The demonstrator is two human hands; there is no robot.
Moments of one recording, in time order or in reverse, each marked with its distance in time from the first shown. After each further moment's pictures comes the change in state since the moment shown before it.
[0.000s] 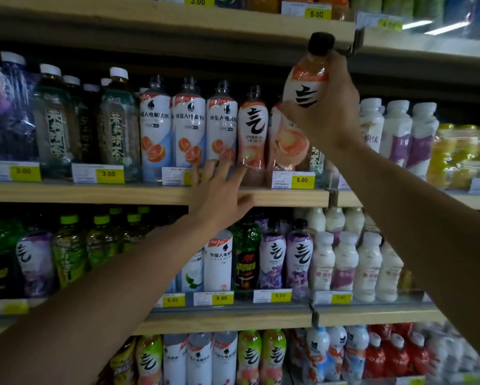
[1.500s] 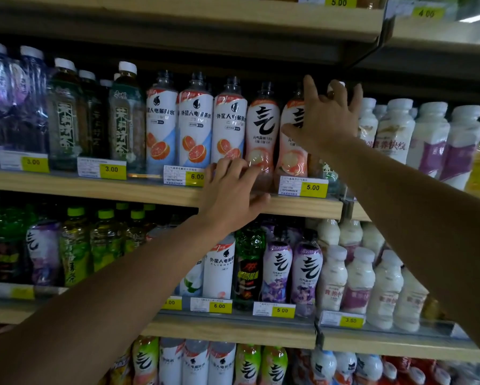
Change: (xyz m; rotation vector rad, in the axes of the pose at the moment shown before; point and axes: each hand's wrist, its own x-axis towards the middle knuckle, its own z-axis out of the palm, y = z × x) left_hand 0.012 0.018 0.011 -0.078 0.096 -0.011; right_hand 0.035 0.057 0.045 -0.747 -0.277 -0.132
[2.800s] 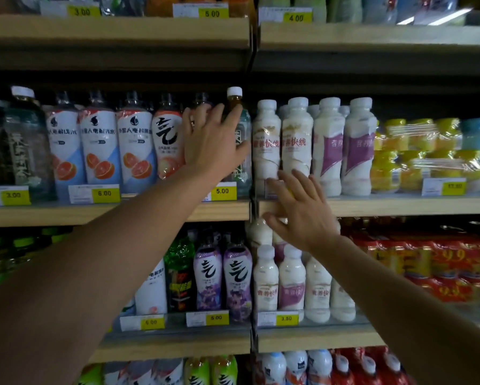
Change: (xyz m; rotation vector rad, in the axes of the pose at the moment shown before) left_hand 0.139 0.124 0.007 0.133 -0.027 -0.051; right_hand -0.149 0.163 0.065 0.180 -0.030 -0.233
